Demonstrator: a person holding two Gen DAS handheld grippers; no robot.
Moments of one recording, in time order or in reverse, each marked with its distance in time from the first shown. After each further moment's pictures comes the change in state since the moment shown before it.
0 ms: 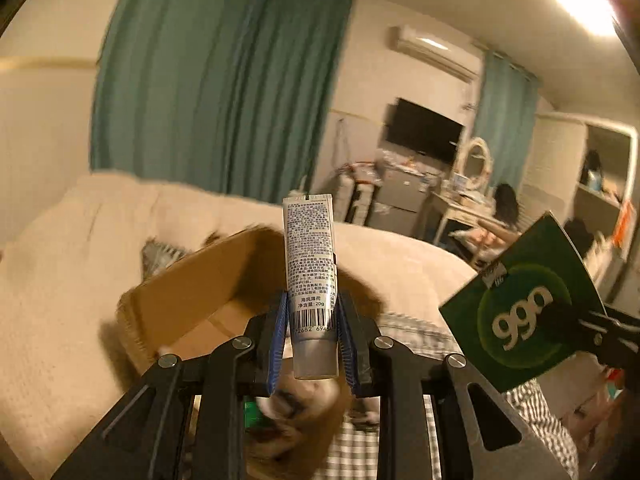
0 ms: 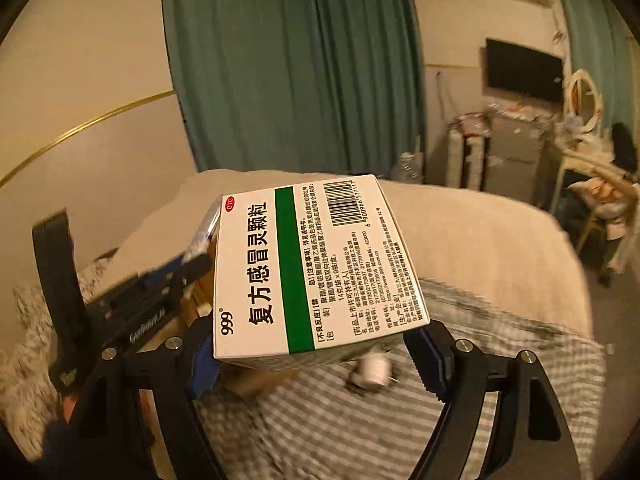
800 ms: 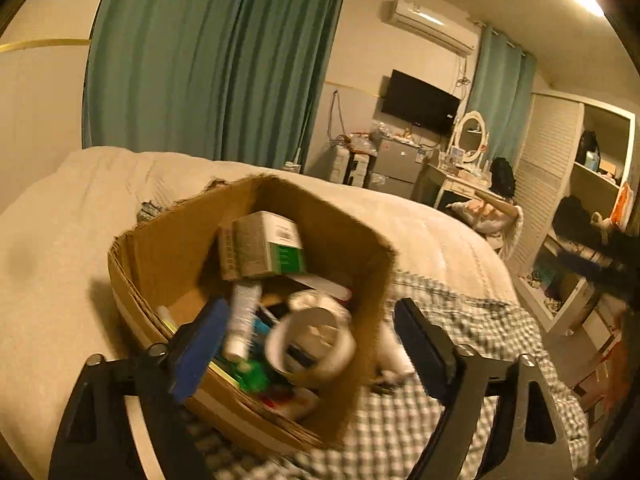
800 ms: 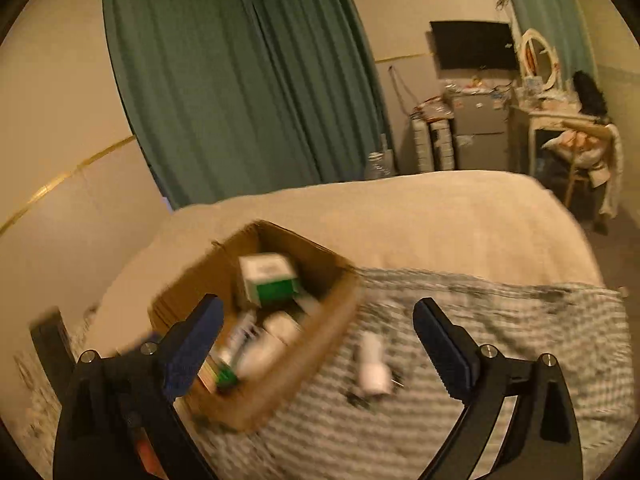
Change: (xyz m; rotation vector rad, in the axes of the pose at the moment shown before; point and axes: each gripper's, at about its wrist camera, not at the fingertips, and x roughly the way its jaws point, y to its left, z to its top) left arm 0.010 -0.014 -0.044 0.056 0.069 -0.034; right arm -0.010 -0.036 -0.027 0.188 -0.078 -0.092
